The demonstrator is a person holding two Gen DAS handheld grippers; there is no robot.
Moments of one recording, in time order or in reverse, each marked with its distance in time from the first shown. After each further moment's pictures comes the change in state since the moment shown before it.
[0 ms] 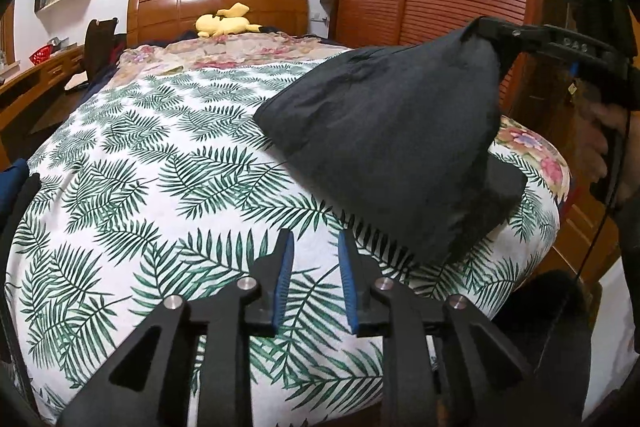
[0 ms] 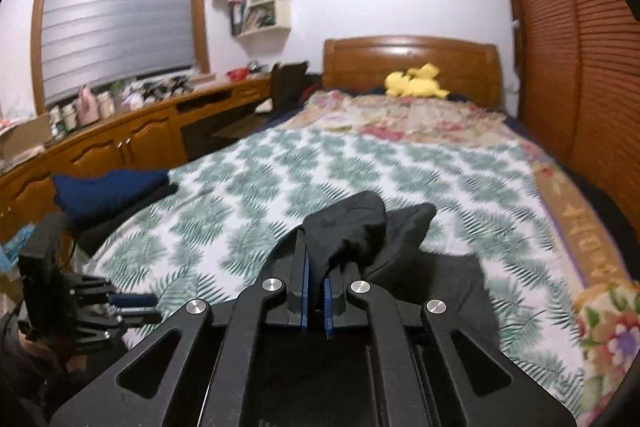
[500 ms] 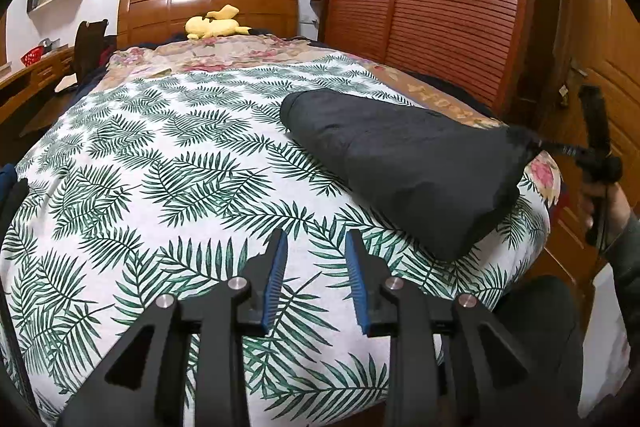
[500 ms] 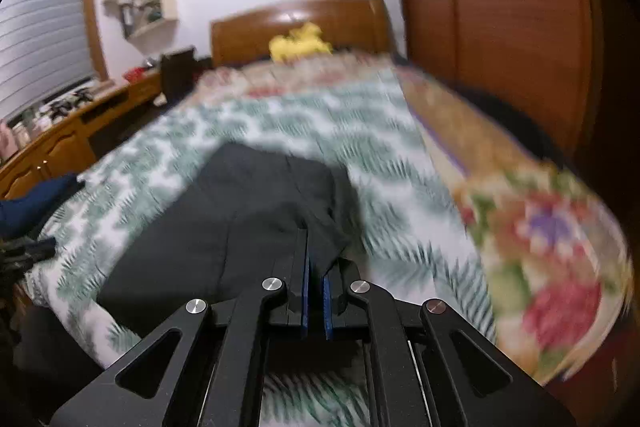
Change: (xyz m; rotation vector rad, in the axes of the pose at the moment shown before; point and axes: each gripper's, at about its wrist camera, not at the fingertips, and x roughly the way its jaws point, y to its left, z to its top) left arm 0.005 -0.012 0.004 0.009 -0.006 -0.036; right arm -0.060 -0.142 -0.112 0.246 0.147 -0.278
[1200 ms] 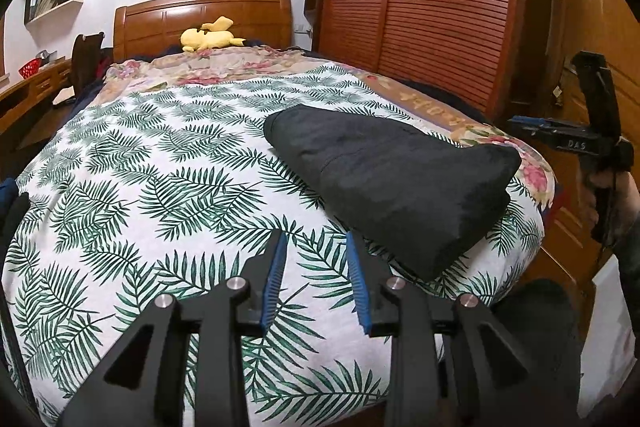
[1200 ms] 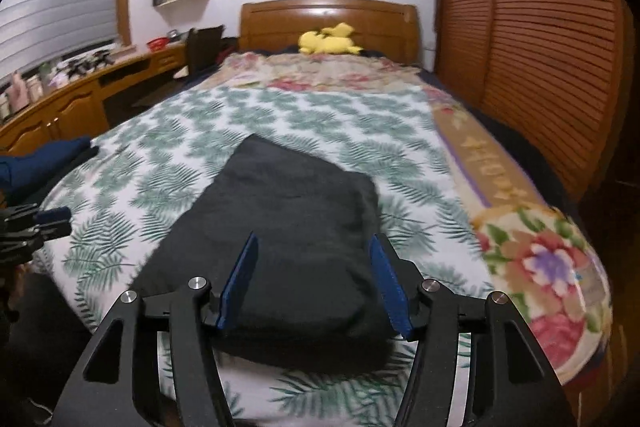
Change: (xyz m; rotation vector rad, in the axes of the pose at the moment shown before) left arm -0.011 -0.014 0.008 0.020 -0.036 -0.004; right arm -0.016 0.076 0.022 -0.190 -0.003 0.011
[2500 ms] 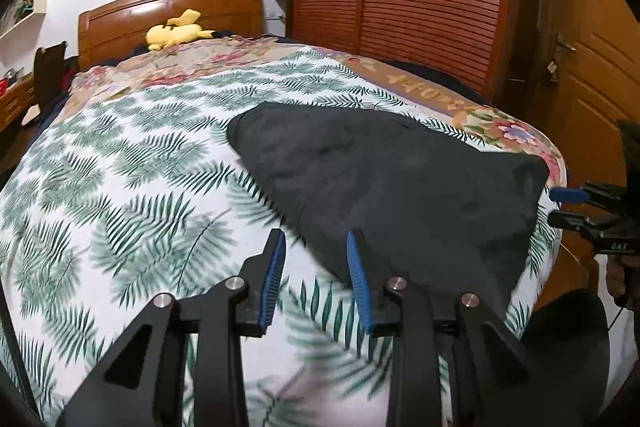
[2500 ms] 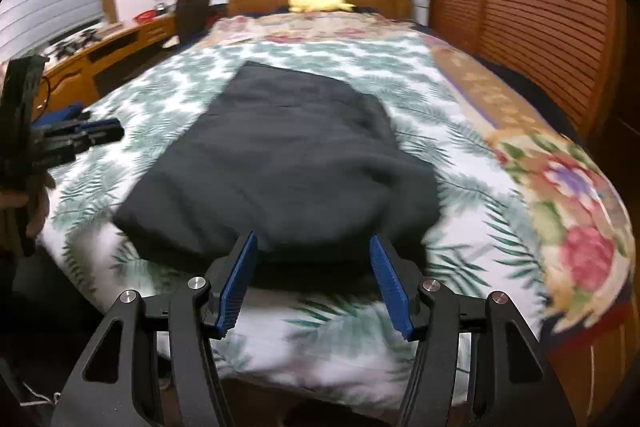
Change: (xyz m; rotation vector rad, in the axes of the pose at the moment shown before) left arm 0.101 -0.005 0.045 0.089 0.062 -0.068; right arm 0.011 -0.004 -0.076 0.073 0.122 -0.051
